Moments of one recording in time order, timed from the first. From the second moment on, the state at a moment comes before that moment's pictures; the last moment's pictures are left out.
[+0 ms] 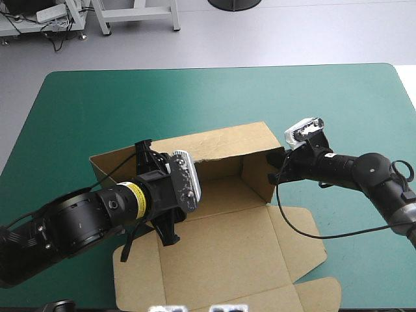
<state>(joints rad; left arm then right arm) -1.15 1.14 -1.30 0.41 1.06 0.26 0.17 1.25 -0.88 1.01 0.62 -1.02</state>
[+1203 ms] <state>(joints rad) -0.52 1.10 -1.50 0.40 1.24 0.00 0.17 1.75 -1.69 0.29 1.22 -0.39</state>
